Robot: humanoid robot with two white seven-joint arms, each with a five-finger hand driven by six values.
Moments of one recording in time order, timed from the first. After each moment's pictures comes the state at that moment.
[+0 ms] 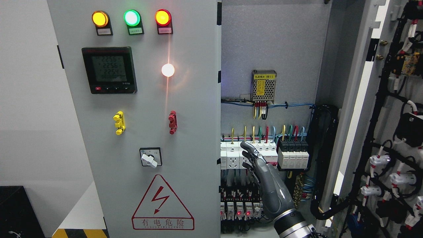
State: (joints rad) left arm 0.05 -0.08 -0.16 0.00 0.28 0.00 0.14; right arm -0.42 0.00 0.21 -1.81 -0.18 0.20 0.10
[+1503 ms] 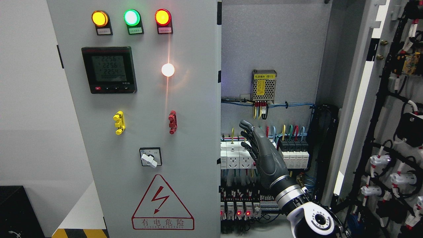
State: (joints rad) left arm 0.04 -0.10 -0.16 -0.01 0.29 0.01 0.13; right arm -0.62 0.00 0.19 -1.63 -0.30 0.31 0.11
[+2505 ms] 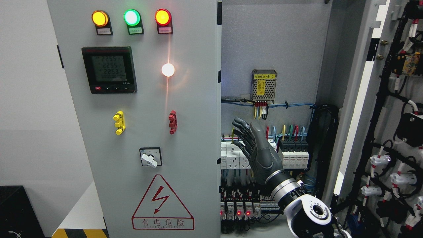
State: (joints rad) left arm 0.04 -0.10 -0.16 0.00 0.29 0.01 0.14; right arm -0.66 0.00 0.20 -1.60 -0.41 0.35 0.12
